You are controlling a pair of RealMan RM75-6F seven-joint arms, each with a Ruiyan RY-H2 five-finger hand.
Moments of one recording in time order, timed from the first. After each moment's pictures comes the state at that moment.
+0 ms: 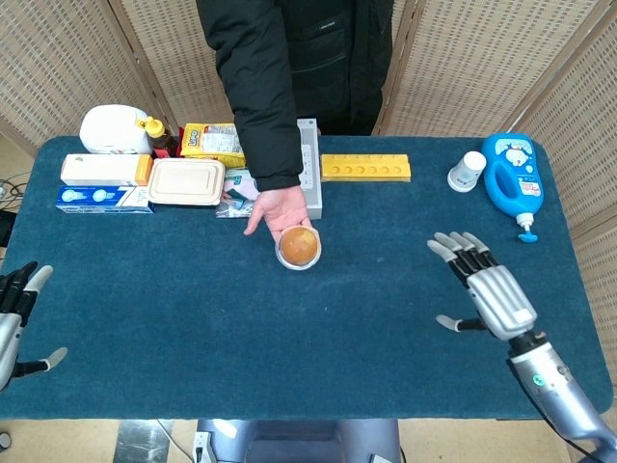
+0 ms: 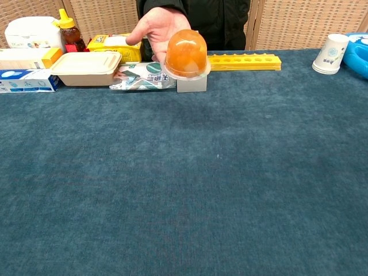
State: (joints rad) left arm -0.05 -0.77 -0.01 -2.18 1.44 1.46 0.28; right arm 0.41 -1.02 0.17 -1.80 -1.61 1.18 0.13
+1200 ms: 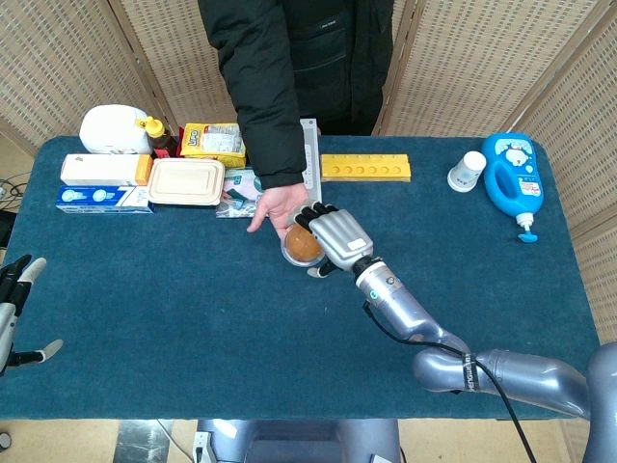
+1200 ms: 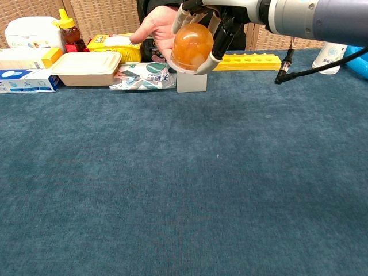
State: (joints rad) left arm -0.10 -0.74 -0.03 -2.17 1.35 1.41 0.23; right arm 1.00 -1.45 0.34 -1.59 -0.94 0.84 -0.32
